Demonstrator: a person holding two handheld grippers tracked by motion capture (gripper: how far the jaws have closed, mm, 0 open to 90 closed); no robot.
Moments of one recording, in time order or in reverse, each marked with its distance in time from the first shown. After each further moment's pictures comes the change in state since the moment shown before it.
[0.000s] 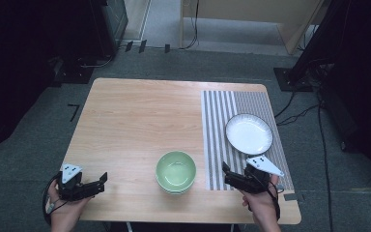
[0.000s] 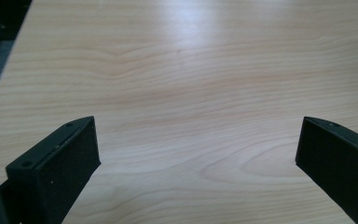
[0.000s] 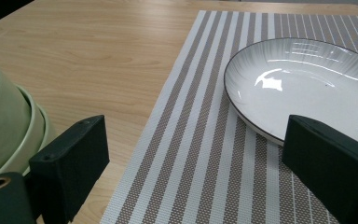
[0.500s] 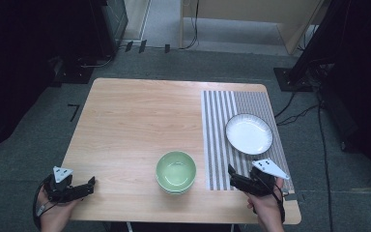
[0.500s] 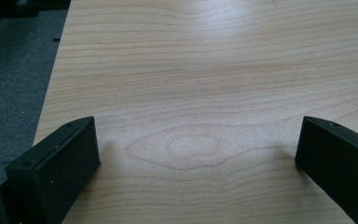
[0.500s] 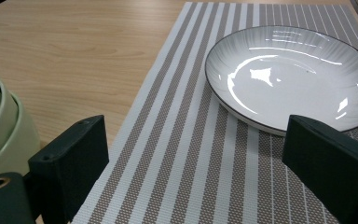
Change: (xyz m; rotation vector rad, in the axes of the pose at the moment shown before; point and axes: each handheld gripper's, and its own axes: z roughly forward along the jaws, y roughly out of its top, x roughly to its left) left arm 0.046 -0.026 0.012 0.114 0.162 0.014; right arm -0.015 -0.011 -0.003 0.010 -0.028 0.009
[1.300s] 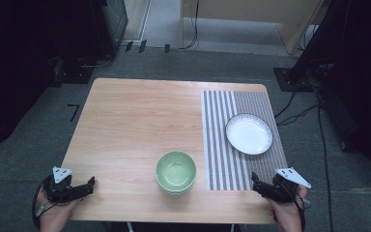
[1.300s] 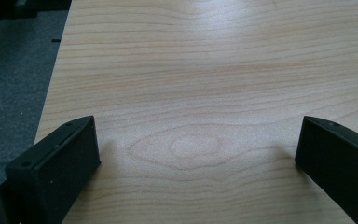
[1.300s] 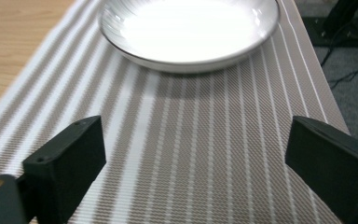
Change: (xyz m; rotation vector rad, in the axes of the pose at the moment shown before) left arm 0.003 -0.001 0.001 0.004 -0.018 -0.009; right arm -0.070 -0.040 -0.004 0.061 -0.138 0.064
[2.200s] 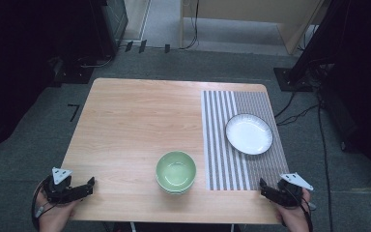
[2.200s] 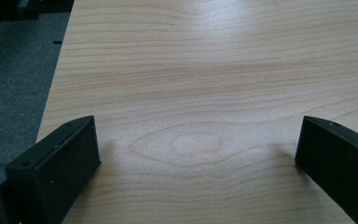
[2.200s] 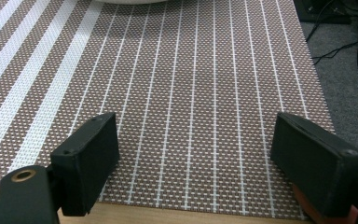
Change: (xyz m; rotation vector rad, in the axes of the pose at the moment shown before) left arm 0.000 -0.002 -0.001 -0.010 0.001 -0.003; right arm -0.036 -0.029 0.016 0.102 -0.059 -0.029
